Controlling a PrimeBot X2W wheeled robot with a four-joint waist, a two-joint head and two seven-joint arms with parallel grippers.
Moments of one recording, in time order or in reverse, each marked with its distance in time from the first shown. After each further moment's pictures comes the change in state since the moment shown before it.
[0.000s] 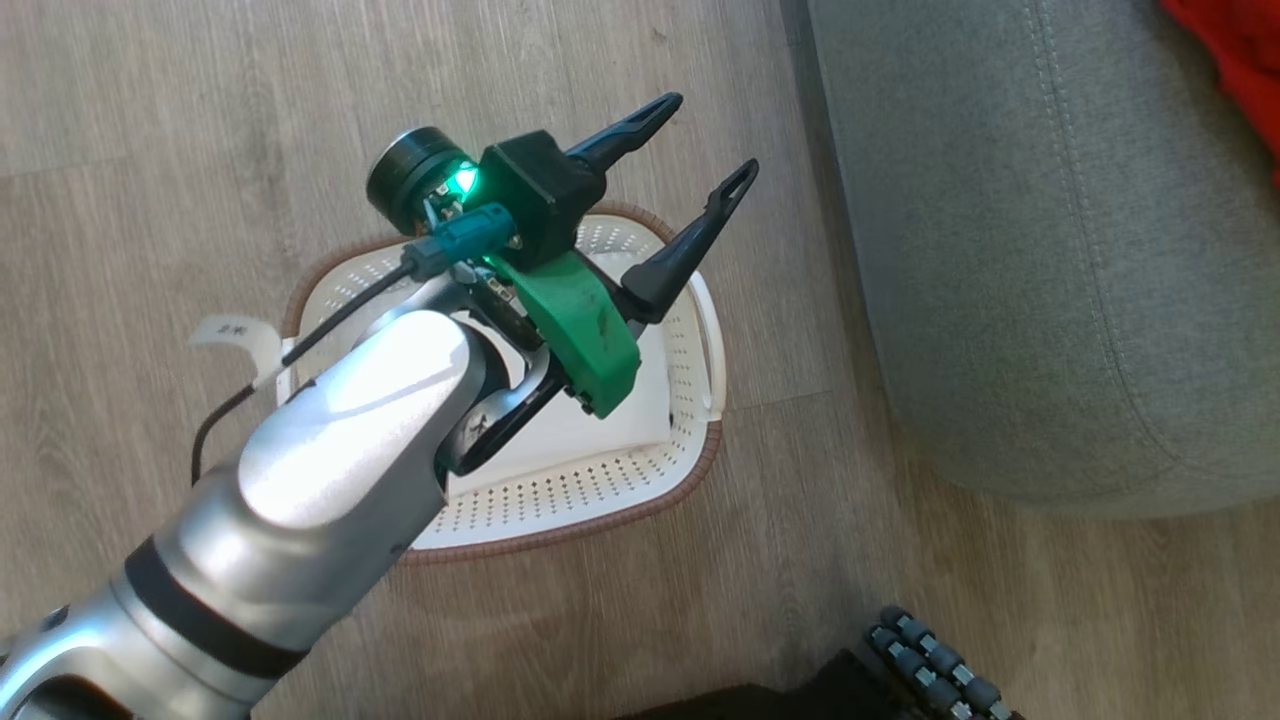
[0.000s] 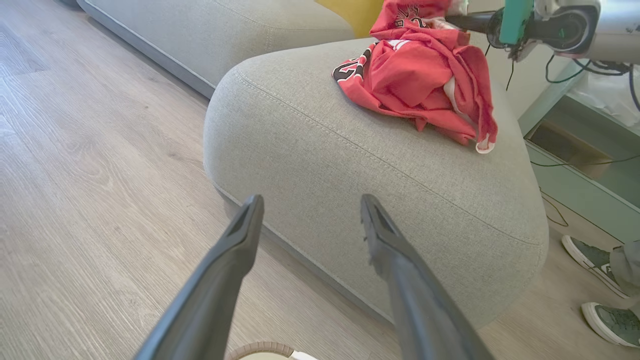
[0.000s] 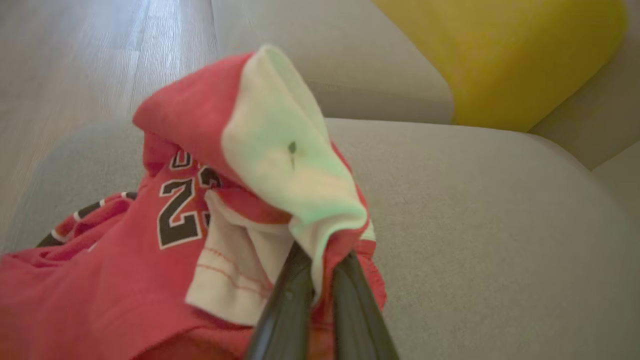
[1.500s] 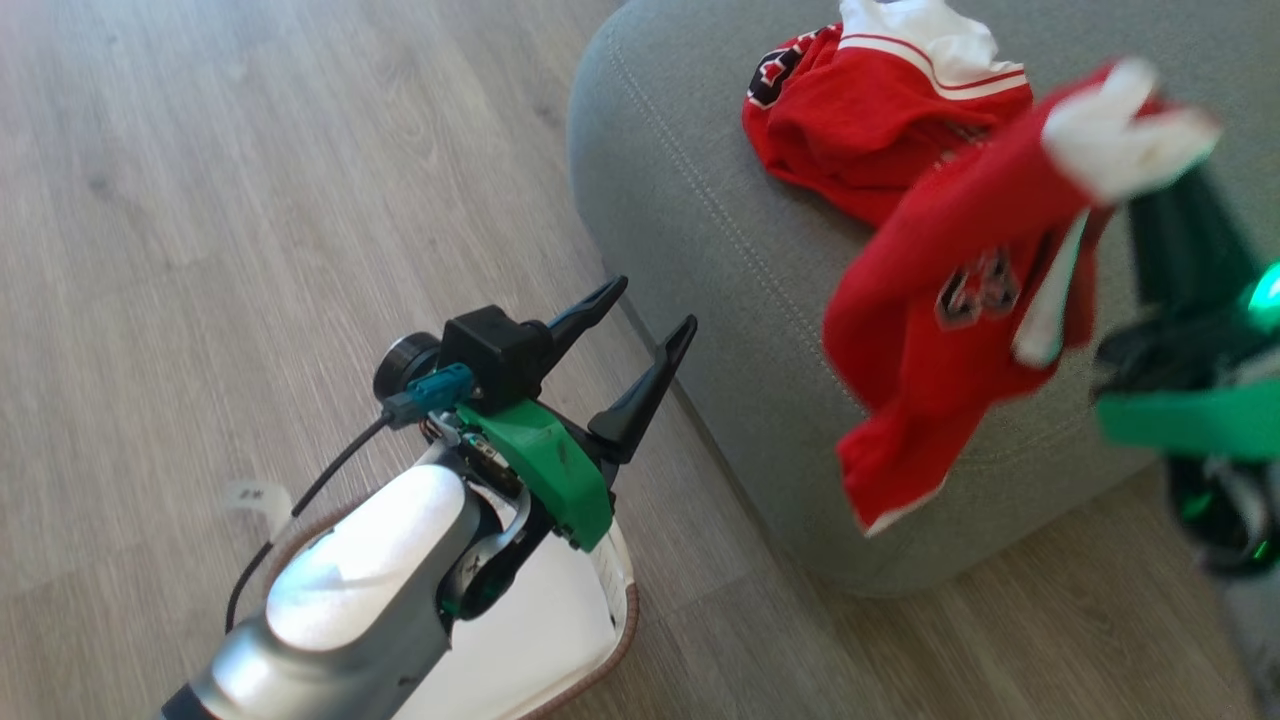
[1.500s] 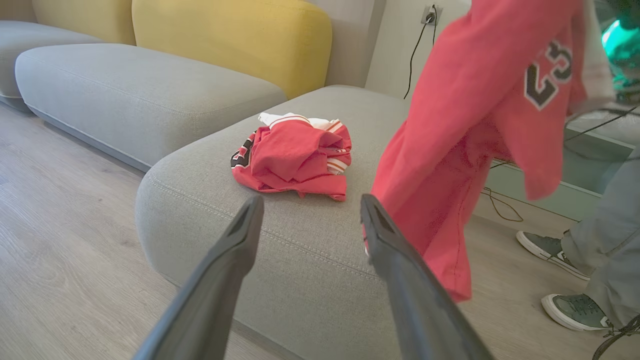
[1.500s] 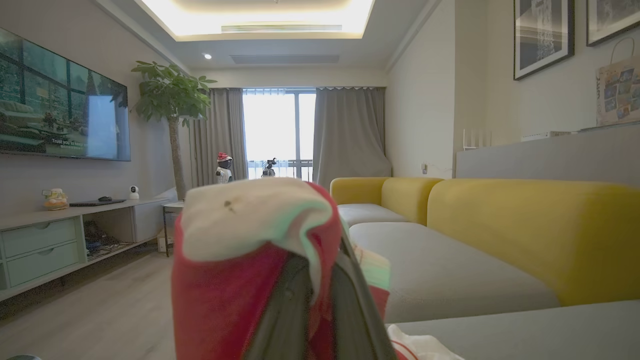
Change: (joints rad) left arm 0.272 -0.014 0.032 0.057 -0.071 0.026 -0.108; right arm 0.830 0.275 -0.036 -1.132 0.077 0.000 -0.140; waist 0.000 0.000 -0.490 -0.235
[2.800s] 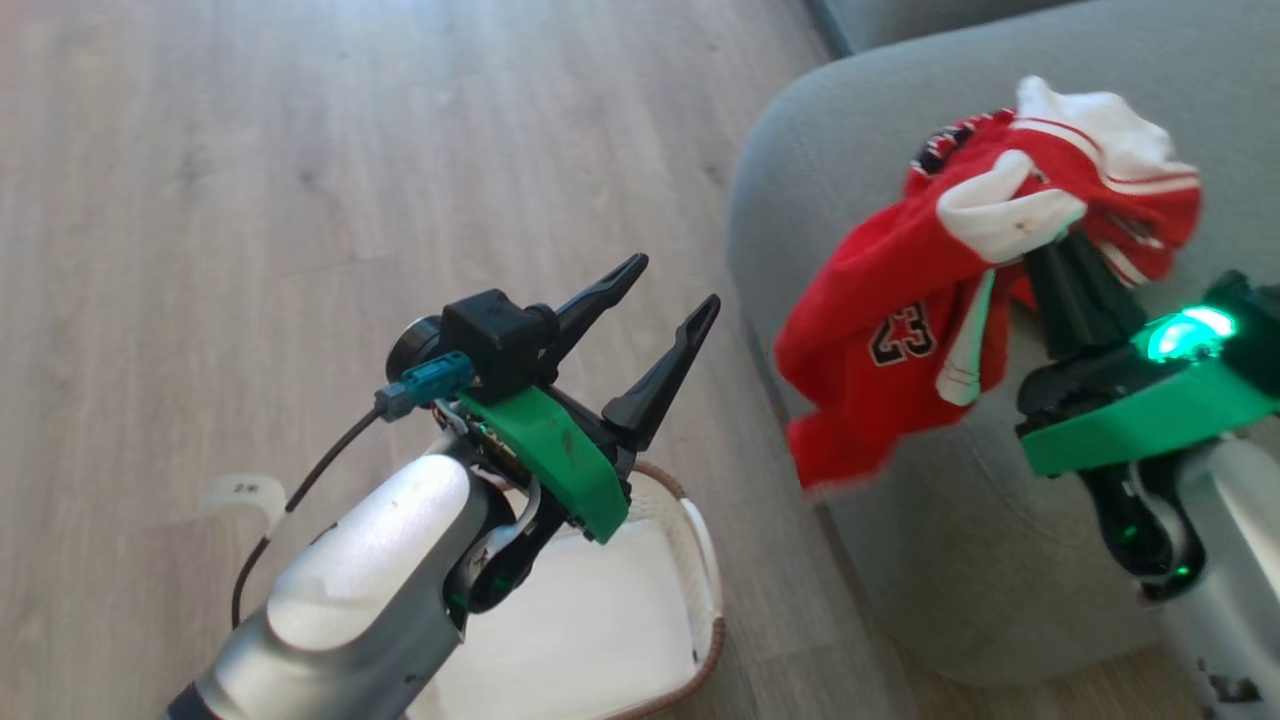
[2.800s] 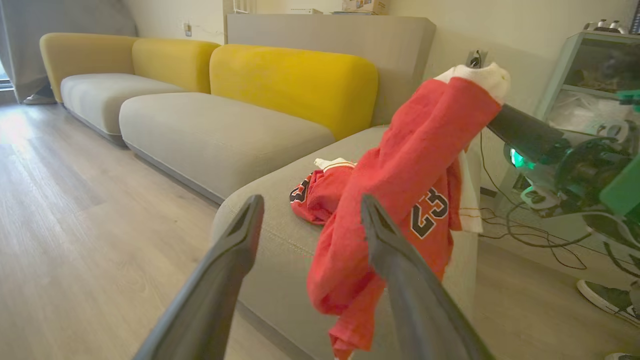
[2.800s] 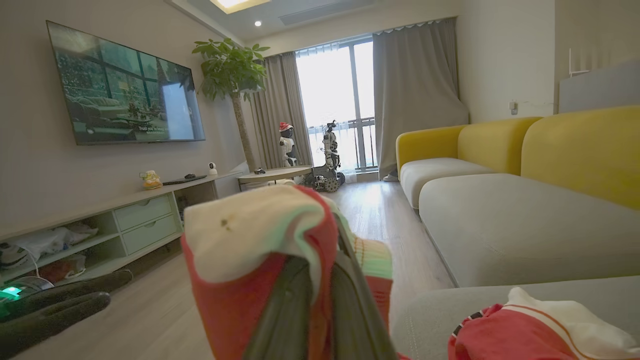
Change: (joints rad) left arm 0.002 -0.017 0.030 -0.064 -0.010 -0.010 0.012; right arm -0.041 -0.011 0.138 0.204 0.090 0.000 0.000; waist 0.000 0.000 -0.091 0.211
